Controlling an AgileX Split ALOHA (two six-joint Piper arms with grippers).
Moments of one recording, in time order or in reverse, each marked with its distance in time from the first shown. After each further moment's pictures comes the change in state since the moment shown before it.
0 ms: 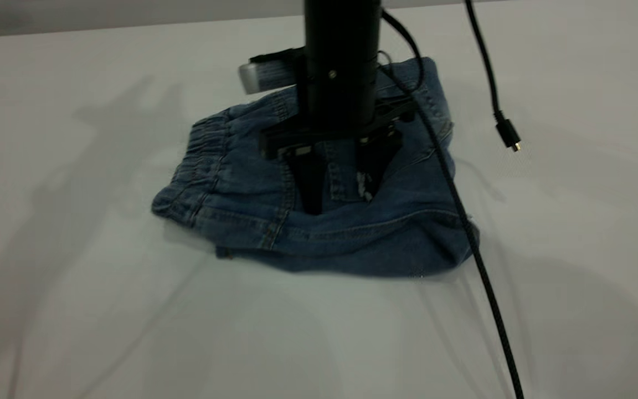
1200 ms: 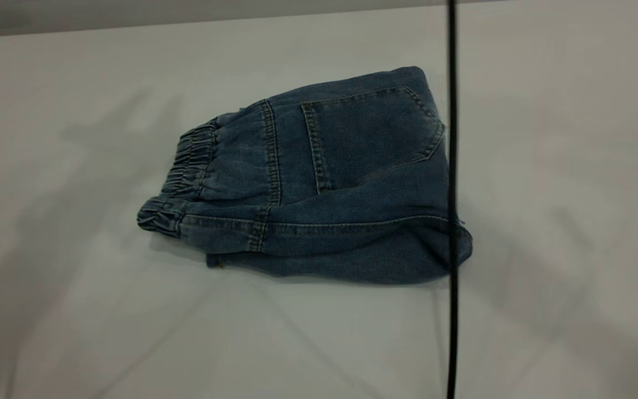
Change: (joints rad) left arm -0.033 -0.144 0.001 -0.002 0.058 -0.052; right arm 0.024 -0.662 -0.041 -0.159 0.023 -0.046
